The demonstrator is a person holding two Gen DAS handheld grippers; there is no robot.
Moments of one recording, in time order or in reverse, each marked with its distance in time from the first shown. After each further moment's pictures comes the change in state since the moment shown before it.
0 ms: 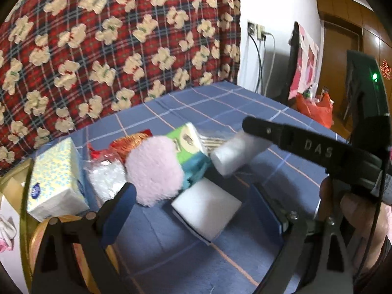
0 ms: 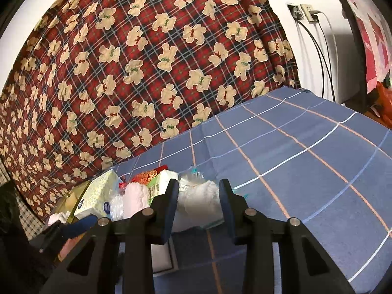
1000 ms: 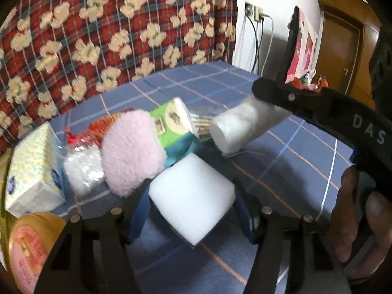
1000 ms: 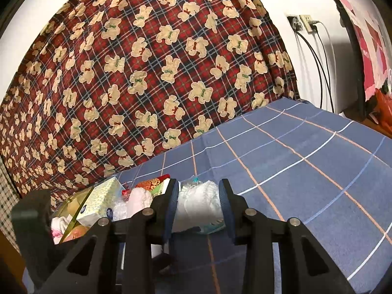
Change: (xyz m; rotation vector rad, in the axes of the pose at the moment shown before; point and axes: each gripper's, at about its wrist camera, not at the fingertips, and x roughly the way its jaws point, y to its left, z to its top) left arm 0.027 -0.009 -0.005 0.007 0.086 -0.020; right arm -0.011 0.000 -0.001 -0.020 -0.072 0.008
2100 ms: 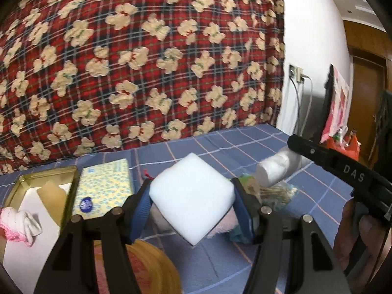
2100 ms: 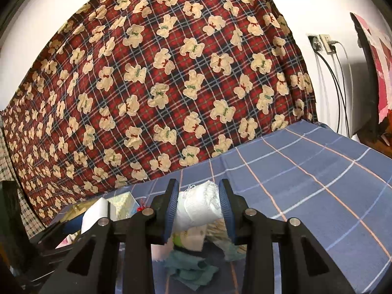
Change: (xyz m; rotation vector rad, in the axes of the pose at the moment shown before) left arm -0.063 0.061 0.004 -0.155 -0.316 0.218; right arm 0.011 0.031 0.020 -0.066 -0.087 0.066
